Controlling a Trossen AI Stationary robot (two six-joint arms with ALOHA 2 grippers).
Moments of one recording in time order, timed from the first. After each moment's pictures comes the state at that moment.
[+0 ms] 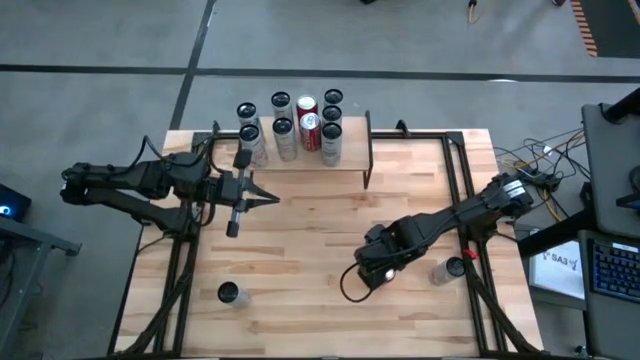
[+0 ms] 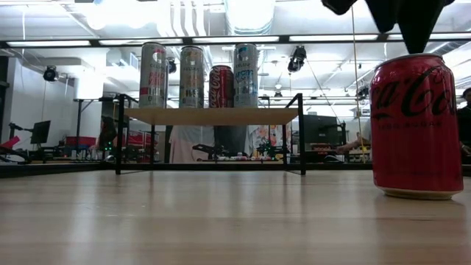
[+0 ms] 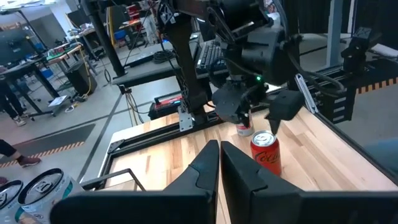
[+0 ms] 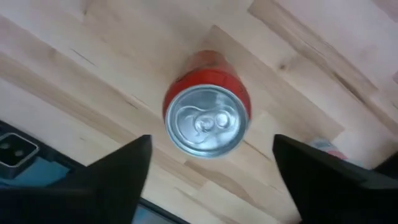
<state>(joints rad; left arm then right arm) -0.11 0.96 1.12 -0.34 -0.04 0.28 0.38 1.74 1.60 -1.33 -0.11 1.32</state>
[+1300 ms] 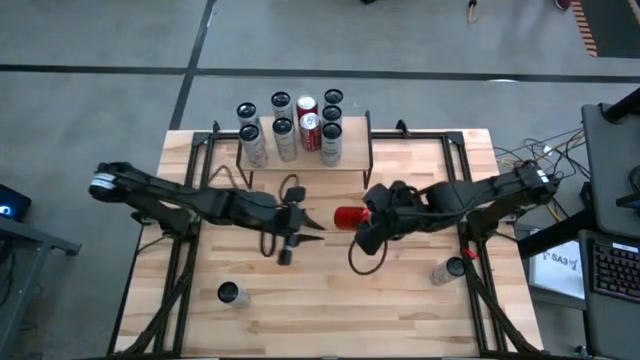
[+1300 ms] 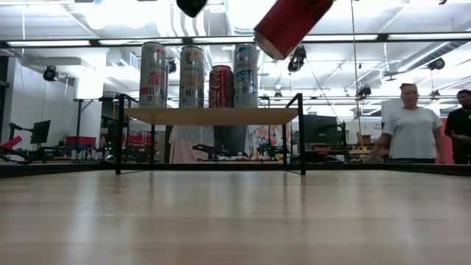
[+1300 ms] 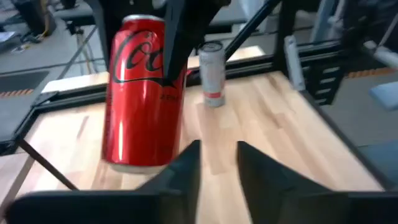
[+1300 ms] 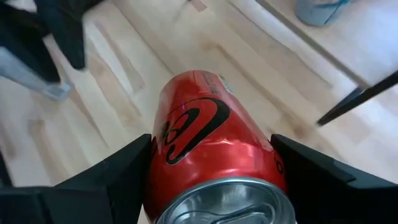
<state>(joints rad) -0.19 1.36 1.05 -0.04 -0.06 0.07 0.29 1.53 1.63 -1.09 0.44 0.83</state>
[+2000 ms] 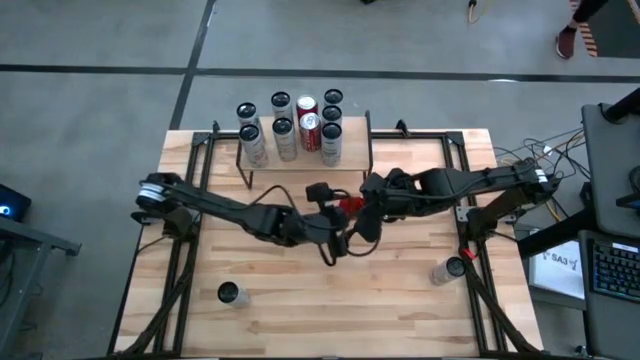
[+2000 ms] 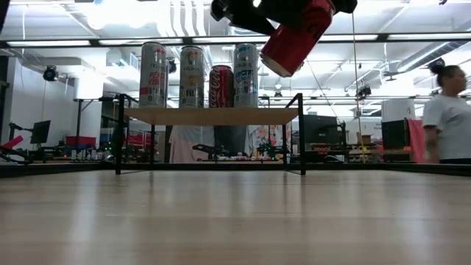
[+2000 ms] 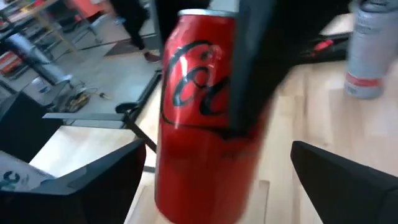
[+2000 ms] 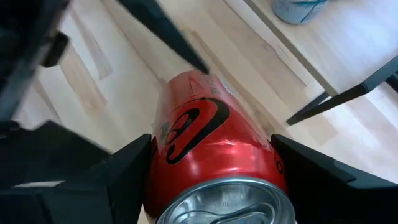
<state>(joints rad) -0.22 1.78 1.43 -0.16 -0.66 0.04 0.17 1.53 1.62 -1.14 0.36 0.69</state>
